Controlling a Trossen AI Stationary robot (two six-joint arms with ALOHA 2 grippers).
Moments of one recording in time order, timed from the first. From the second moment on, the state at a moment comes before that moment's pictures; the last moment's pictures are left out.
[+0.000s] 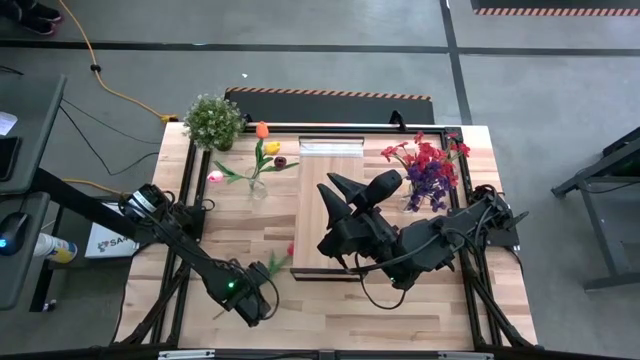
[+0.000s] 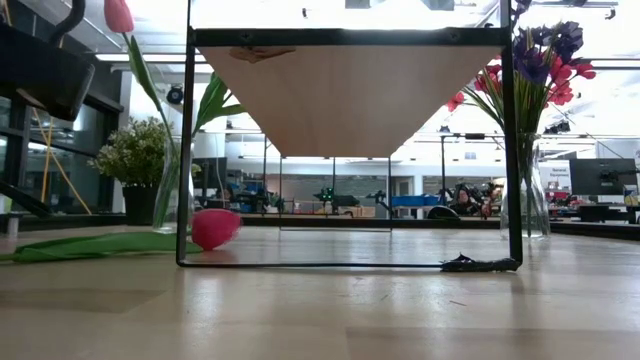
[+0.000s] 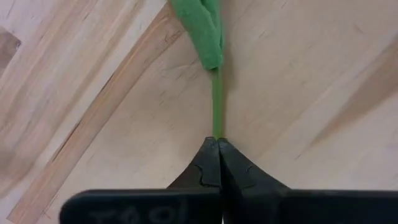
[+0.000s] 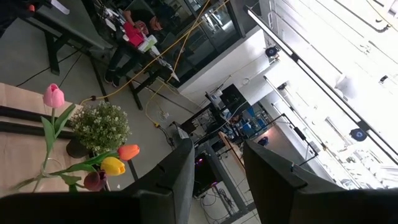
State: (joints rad) left arm -0.75 1.82 1.05 -0.76 -0.14 -1.45; right arm 0.54 1.96 2.34 -0.14 1.39 -1.07
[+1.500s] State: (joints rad) left arm -0.97 1.75 1.77 -1.57 -0.48 -1.79; right arm 0.54 1.96 2.34 -0.14 1.39 -1.11
